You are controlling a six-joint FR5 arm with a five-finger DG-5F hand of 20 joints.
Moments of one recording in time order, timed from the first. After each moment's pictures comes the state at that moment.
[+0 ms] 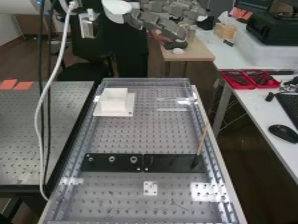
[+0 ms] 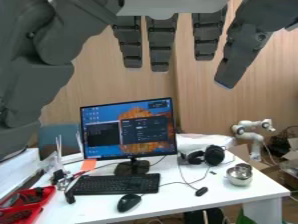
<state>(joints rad) 1.54 -1.68 -1.57 -3.03 -1.51 -0.69</state>
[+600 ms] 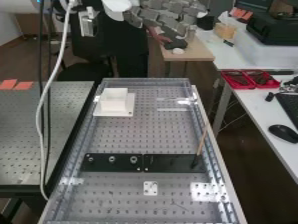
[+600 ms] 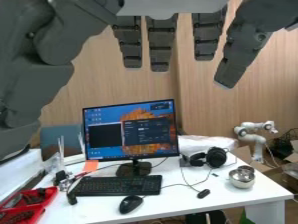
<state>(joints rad) 1.55 -1.68 -1.58 -3.03 -1.51 -0.69</state>
